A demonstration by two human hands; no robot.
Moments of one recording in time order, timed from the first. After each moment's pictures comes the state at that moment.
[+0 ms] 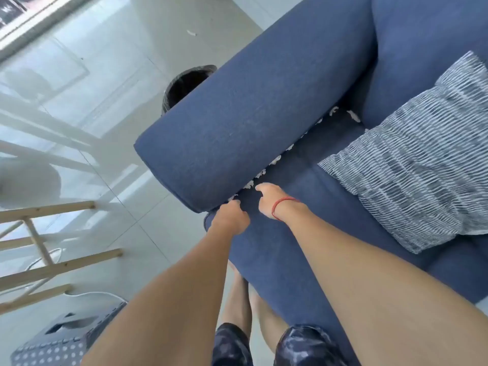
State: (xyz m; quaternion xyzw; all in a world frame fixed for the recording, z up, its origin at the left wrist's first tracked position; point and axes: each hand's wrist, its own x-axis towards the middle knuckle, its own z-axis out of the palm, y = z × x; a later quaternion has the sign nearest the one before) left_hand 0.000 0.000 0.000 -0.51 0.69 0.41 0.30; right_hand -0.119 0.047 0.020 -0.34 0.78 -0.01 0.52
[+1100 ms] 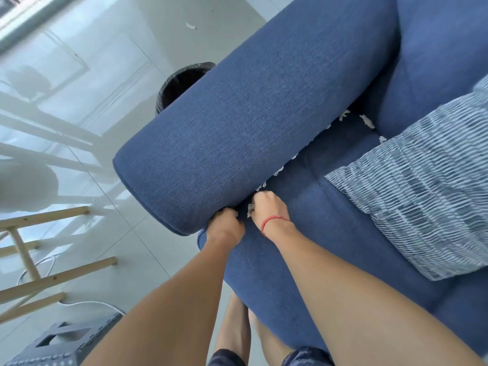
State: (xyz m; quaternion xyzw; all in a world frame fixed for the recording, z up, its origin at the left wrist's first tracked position) left_hand -0.022 -0.018 -0.039 -0.54 0.72 0.34 0.26; right_hand -0.125 0.020 -0.037 -0.40 0.84 -0.01 0.38
